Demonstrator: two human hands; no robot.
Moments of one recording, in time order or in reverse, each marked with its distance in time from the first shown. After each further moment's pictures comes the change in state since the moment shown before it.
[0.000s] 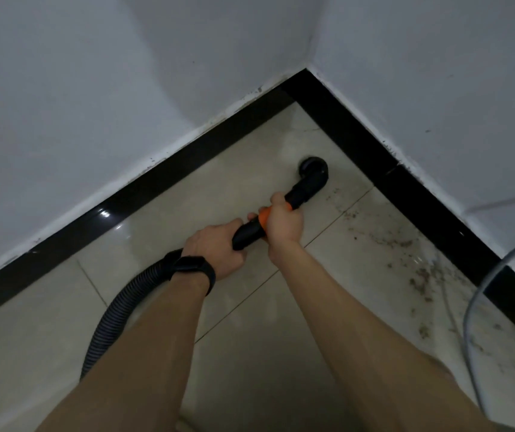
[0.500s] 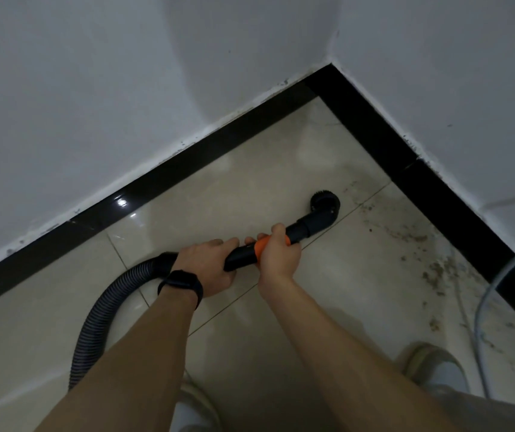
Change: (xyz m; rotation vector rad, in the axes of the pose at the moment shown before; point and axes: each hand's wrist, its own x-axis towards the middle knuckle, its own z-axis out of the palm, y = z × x) left_hand -0.065 -0.040 0.014 0.179 -0.011 0.062; right_hand -0.067 0.063 -0.015 0.063 0.090 0.083
